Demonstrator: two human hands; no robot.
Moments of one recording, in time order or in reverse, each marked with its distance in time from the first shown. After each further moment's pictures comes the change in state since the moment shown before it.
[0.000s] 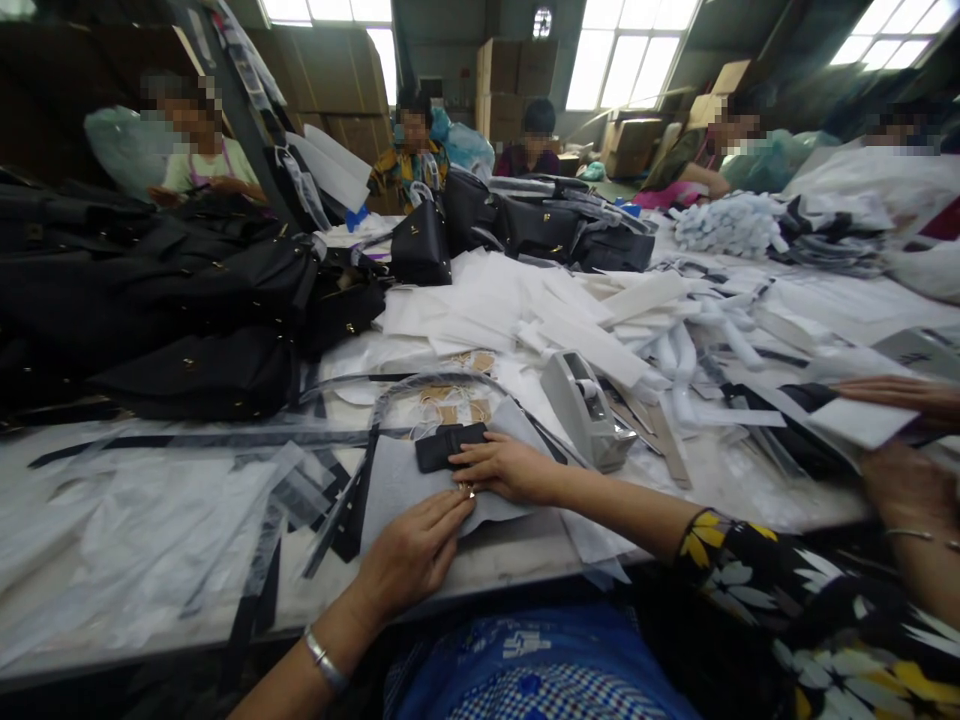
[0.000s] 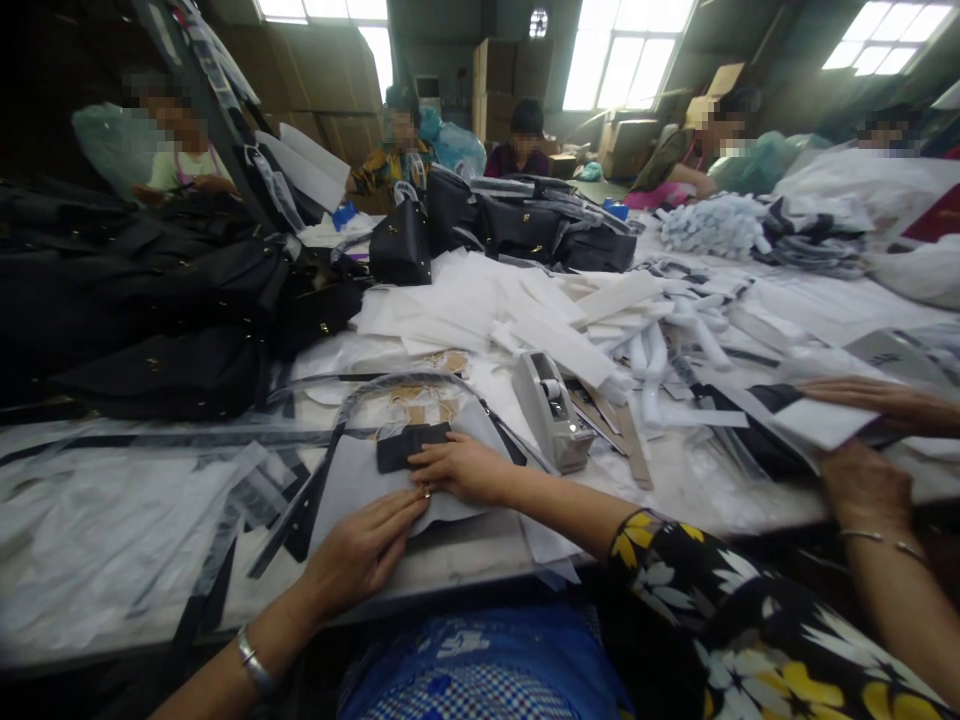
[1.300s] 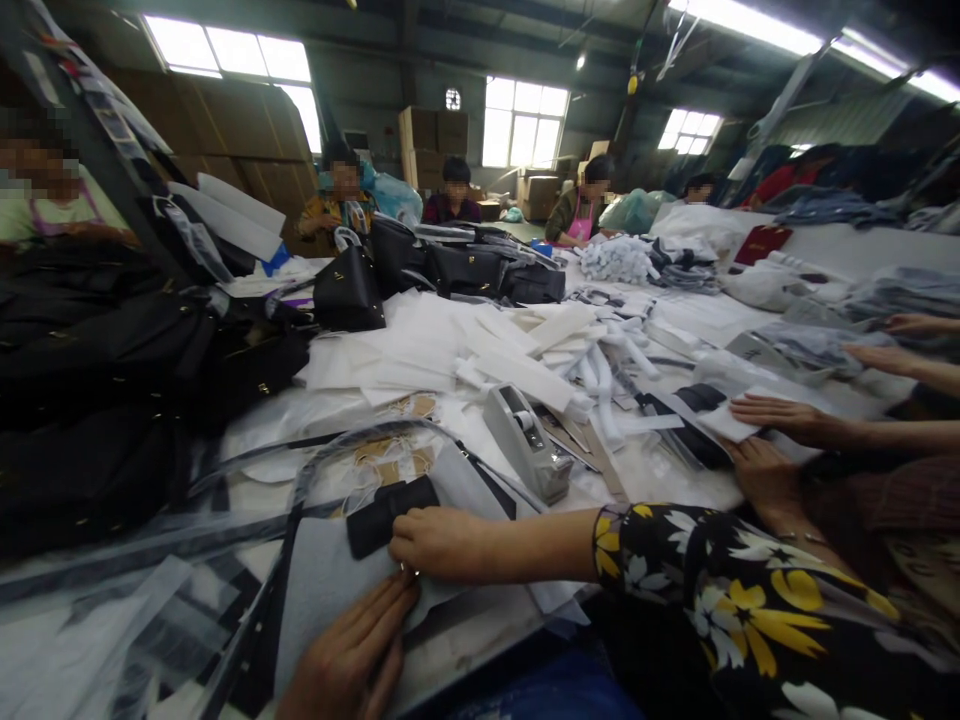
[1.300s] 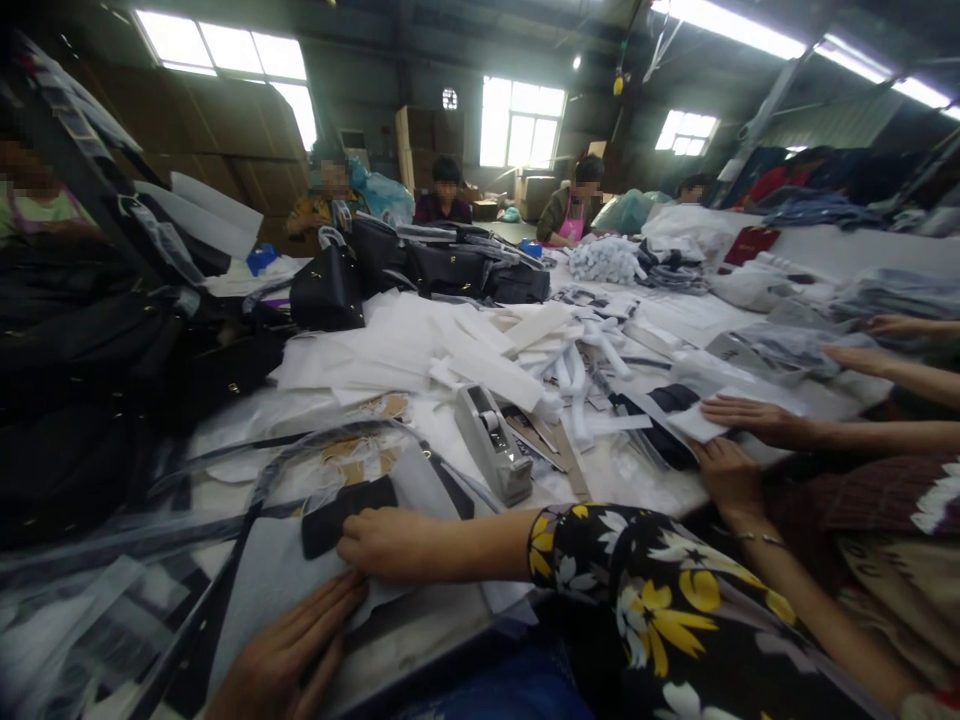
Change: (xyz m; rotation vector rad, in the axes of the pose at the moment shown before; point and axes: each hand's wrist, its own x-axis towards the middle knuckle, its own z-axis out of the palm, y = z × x) left_hand -0.008 -0.020 0.012 0.243 0.156 0.254; right_hand 0.021 -0.016 0.014 -0.491 -0.018 -0.127
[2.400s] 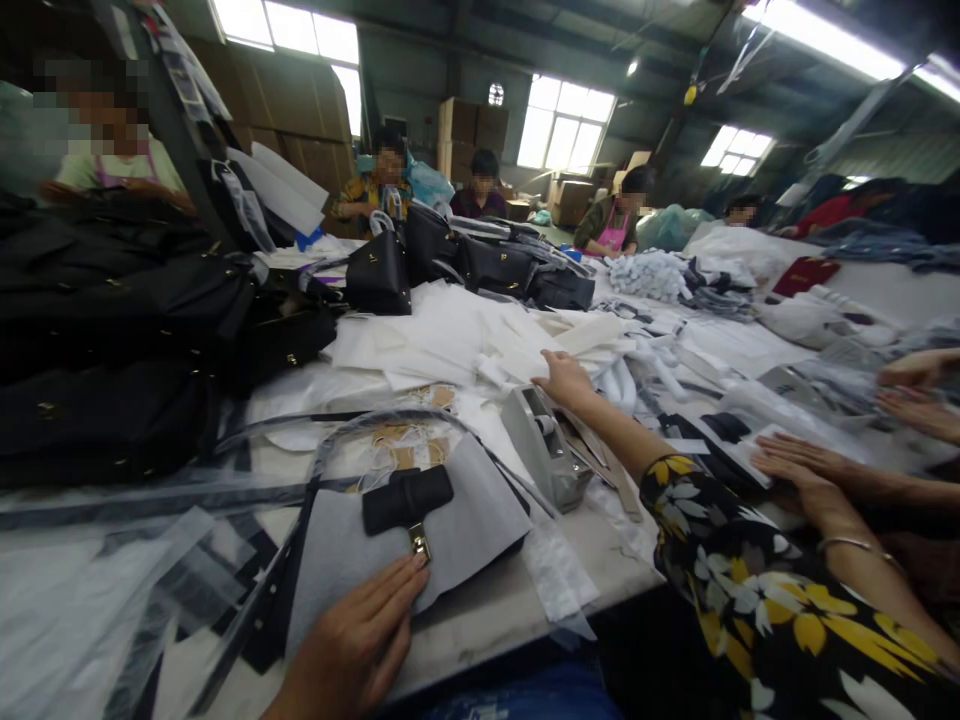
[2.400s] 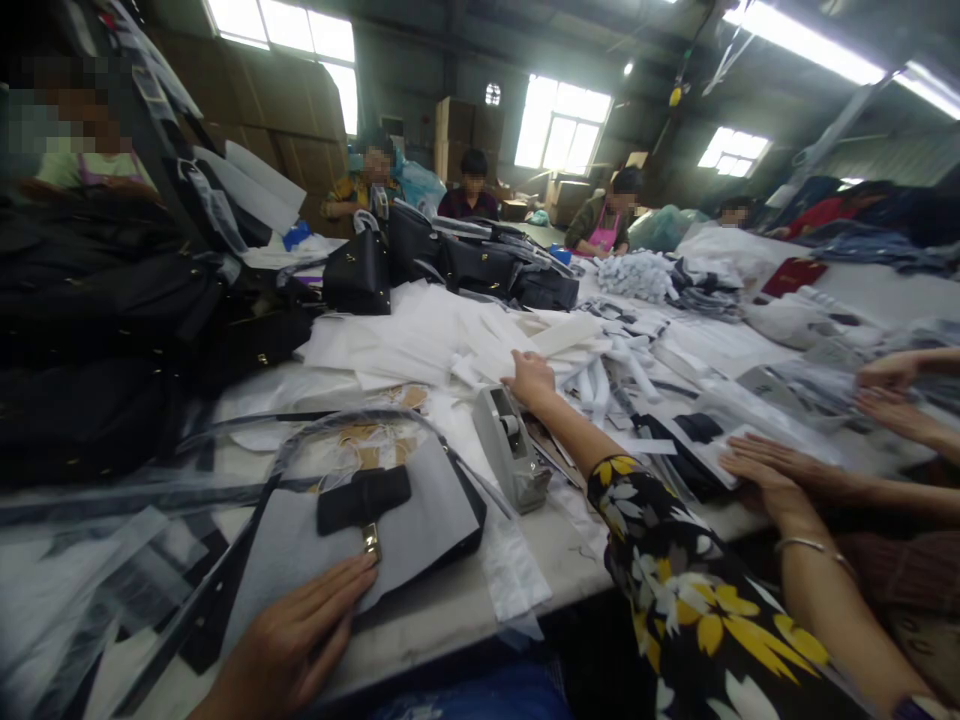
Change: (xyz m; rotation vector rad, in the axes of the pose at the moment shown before) left_hand -0.003 0.006 0.004 -0.058 -0.039 -0.080; right_hand -0.083 0.182 -0.099 -0.055 0.153 1.159
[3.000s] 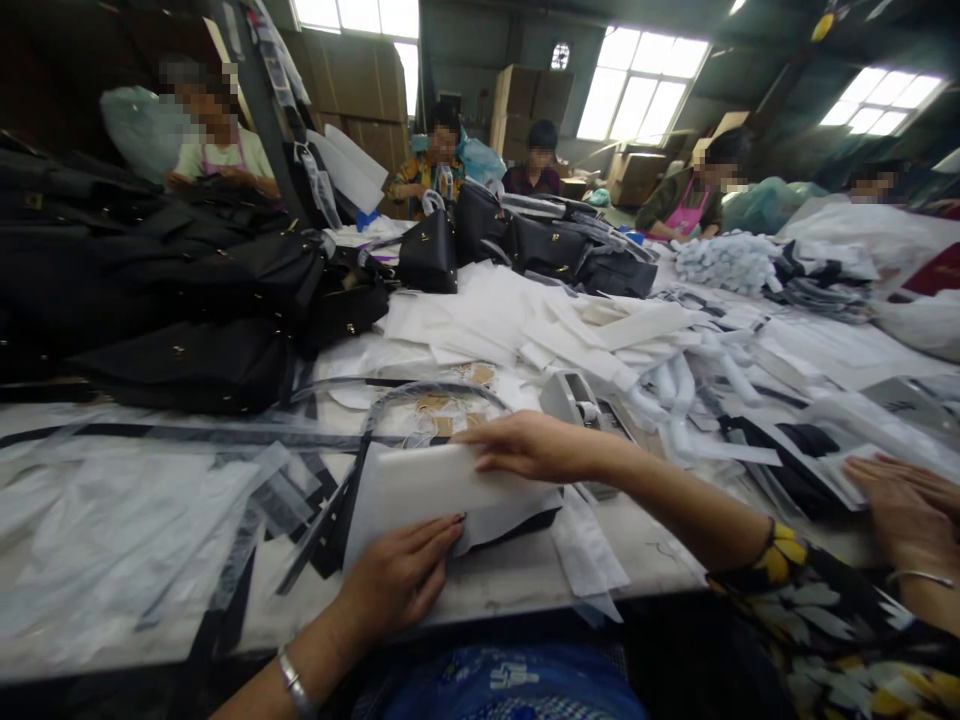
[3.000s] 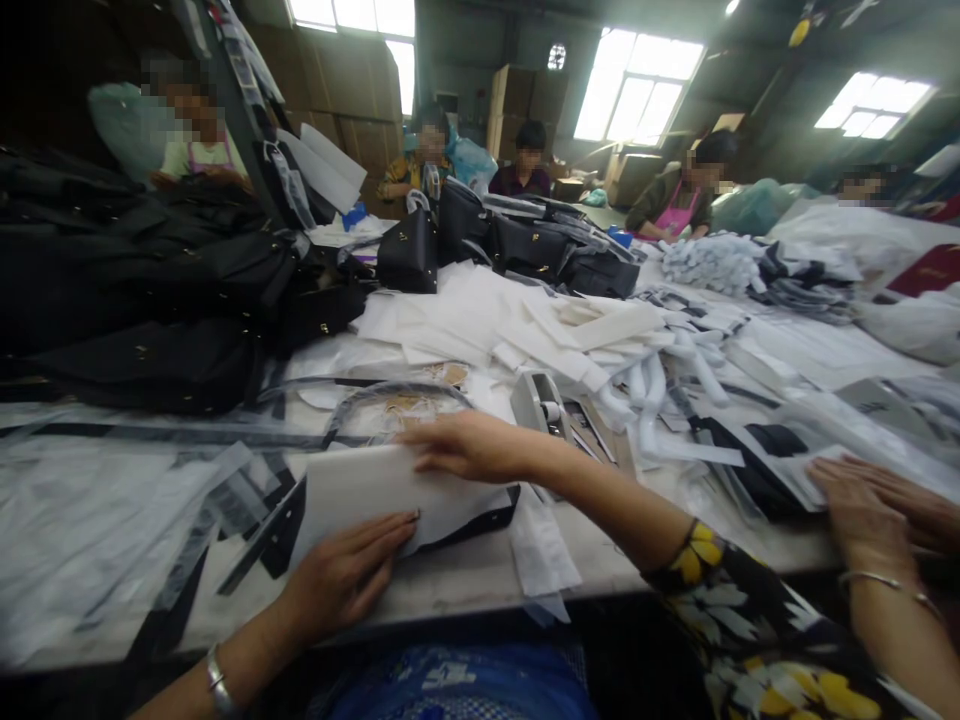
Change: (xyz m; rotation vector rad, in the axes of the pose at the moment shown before) left_hand 0.003 0.011 -0.008 -0.142 -0.012 -0.169; right_hand -0.104 -0.116 -0.031 0.503 -0.447 -1.018
